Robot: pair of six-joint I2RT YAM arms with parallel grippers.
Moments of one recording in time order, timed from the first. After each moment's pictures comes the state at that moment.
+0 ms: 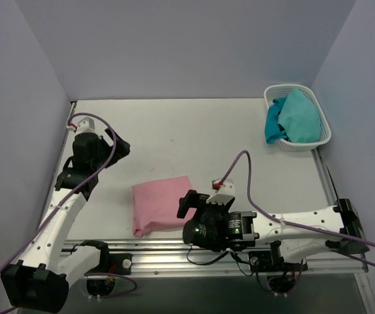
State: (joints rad) left arm -0.17 1.04 0.94 -0.33 -0.09 -0.64; right arm 1.54 1.31 1.00 -0.72 1.06 1.45
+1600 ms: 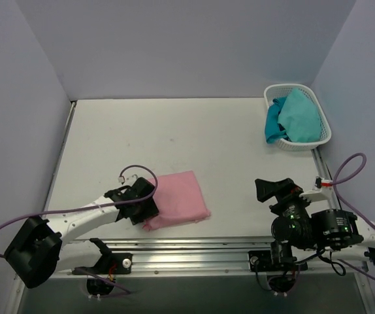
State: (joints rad) left arm -0.73 1.20 0.55 -0.60 -0.18 -1.13; right arm 1.52 0.52 0.87 -1.34 1.30 1.71
